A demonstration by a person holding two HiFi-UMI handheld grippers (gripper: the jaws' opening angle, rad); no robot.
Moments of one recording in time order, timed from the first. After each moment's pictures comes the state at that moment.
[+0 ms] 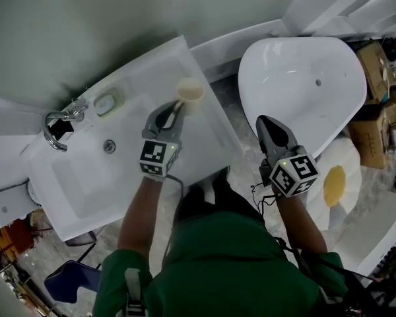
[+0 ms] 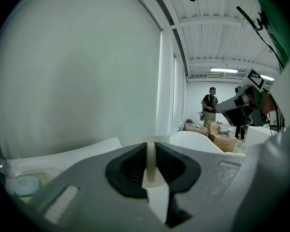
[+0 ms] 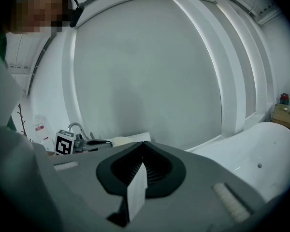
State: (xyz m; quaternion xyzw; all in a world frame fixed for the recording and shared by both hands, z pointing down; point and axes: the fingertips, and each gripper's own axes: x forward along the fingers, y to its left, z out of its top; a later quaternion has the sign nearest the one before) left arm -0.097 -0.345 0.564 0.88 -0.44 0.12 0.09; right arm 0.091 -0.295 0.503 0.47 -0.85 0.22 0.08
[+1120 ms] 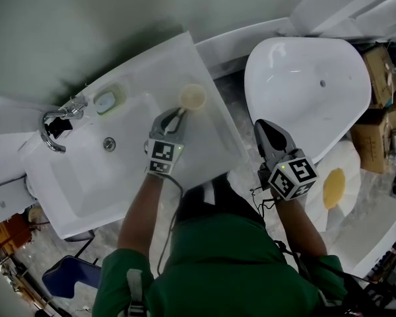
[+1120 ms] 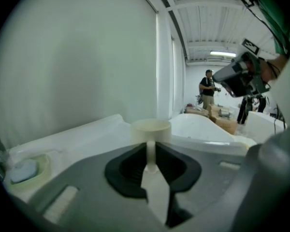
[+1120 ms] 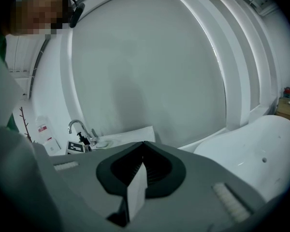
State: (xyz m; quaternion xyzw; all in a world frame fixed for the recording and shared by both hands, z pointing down) left arm -0.107 -0.348 0.650 0.87 -0.44 0.19 0.09; right arm 0.073 -0.307 0.530 0.45 -0.85 0.24 0.09
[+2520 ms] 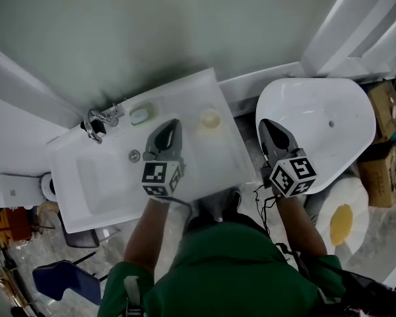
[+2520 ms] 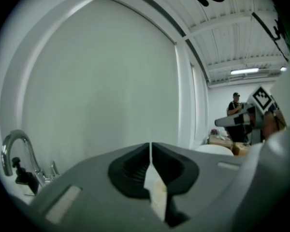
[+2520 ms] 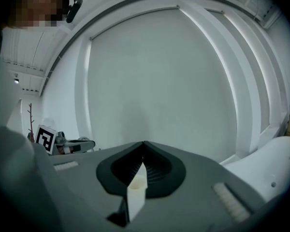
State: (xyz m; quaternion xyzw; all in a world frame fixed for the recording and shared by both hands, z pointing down) left arm -0.171 -0.293 0.434 0.81 -0.58 0.06 0.06; right arm 0.048 -0.302 0.416 0.44 -0.89 0.15 0.02
